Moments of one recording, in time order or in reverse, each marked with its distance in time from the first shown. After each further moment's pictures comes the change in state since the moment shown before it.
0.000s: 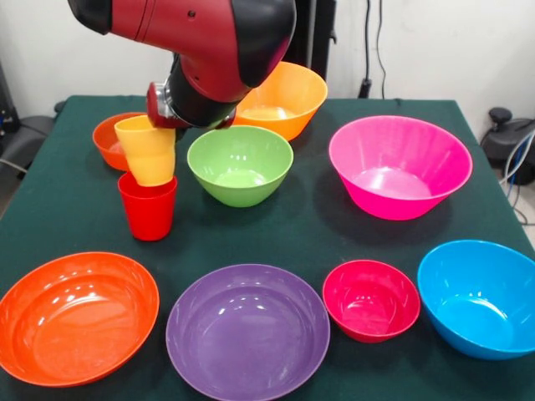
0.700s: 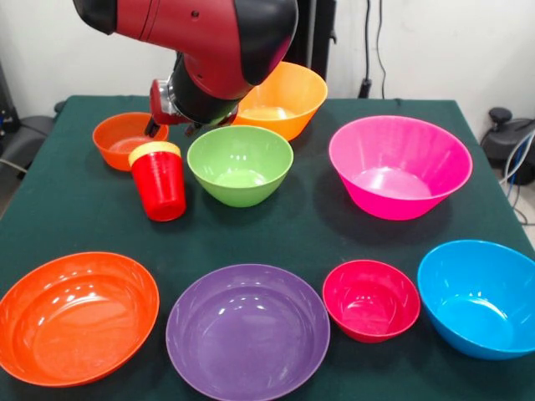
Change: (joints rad) arm 0.000 -0.006 0.000 0.016 0.000 0.000 0.000
